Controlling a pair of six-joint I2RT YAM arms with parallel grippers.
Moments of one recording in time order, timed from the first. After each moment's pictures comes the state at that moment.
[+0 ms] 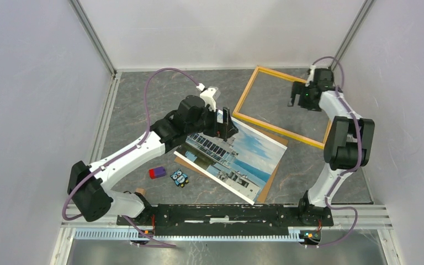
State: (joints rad) left arm -0.77 1.35 1.14 -0.28 0.13 -0.48; right arm -0.17 1.87 1.42 -0.46 -0.11 0.09
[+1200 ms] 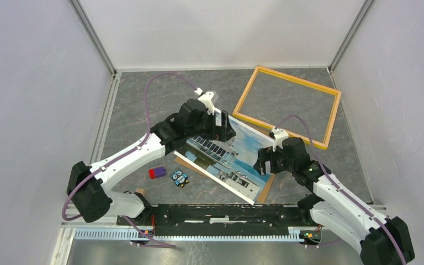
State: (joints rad) left arm -0.79 1.35 1.14 -0.32 0.09 -0.52; right arm 0.48 0.84 0.40 -0.33 -0.18 0.24
